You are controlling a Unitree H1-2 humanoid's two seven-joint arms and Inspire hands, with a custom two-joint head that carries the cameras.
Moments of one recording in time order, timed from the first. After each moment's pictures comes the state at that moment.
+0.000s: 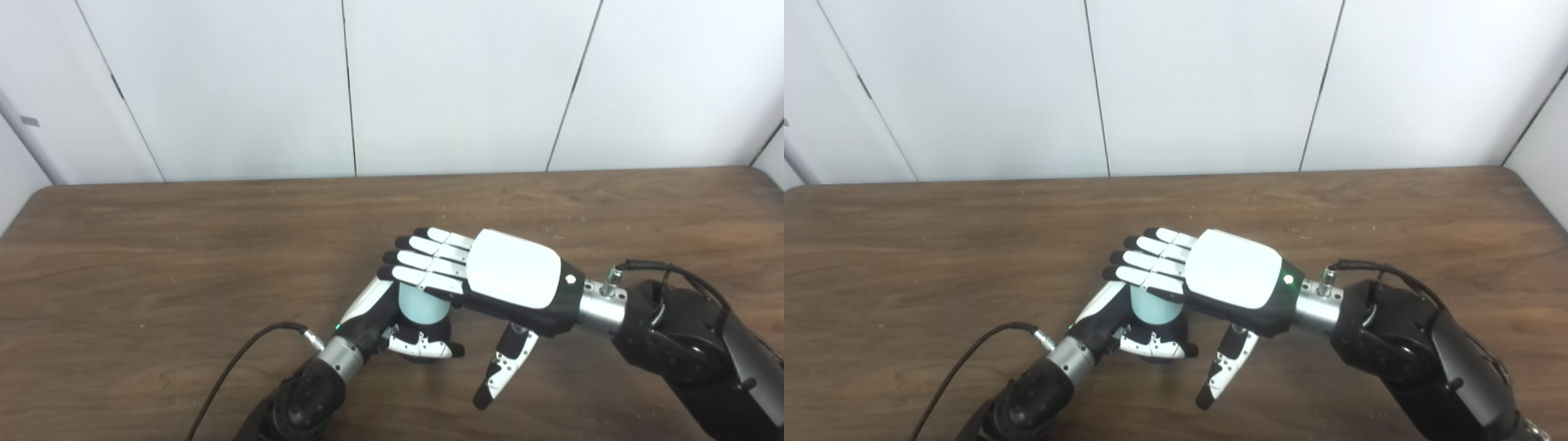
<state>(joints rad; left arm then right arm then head) -0.24 0.13 -0.45 -0.03 0.36 0.14 -0.19 -0.39 -0.54 0.37 -0.38 -0.58 -0.40 0.49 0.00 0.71</state>
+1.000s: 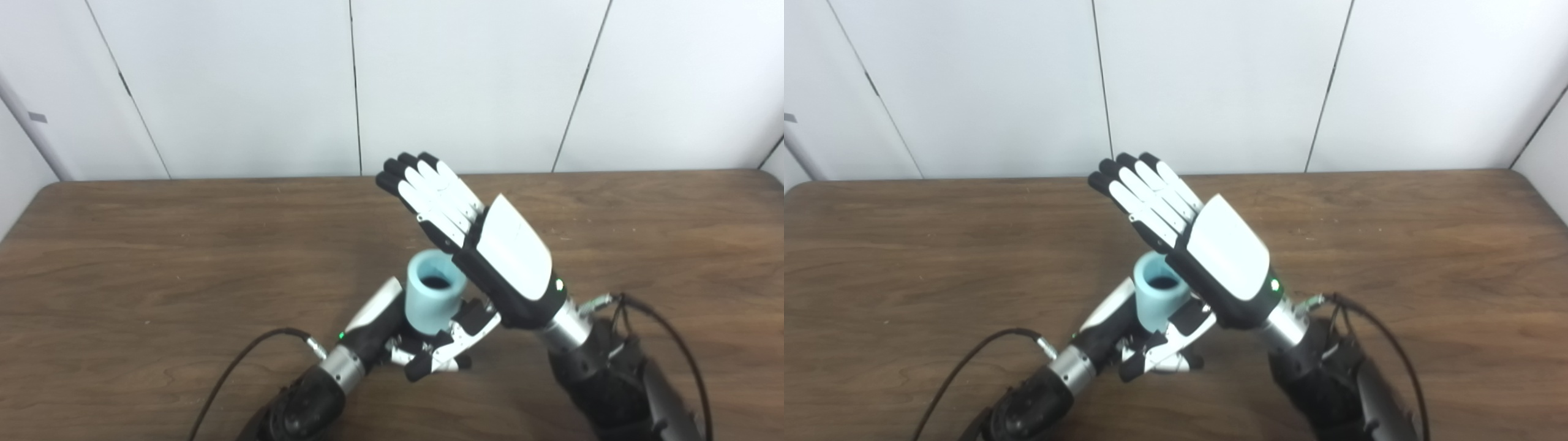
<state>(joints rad) -0.21 0.16 -0.47 -0.03 0.35 0.05 -0.24 -0.20 -0.21 0.27 -0.30 -0.67 -0.42 -0.03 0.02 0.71</state>
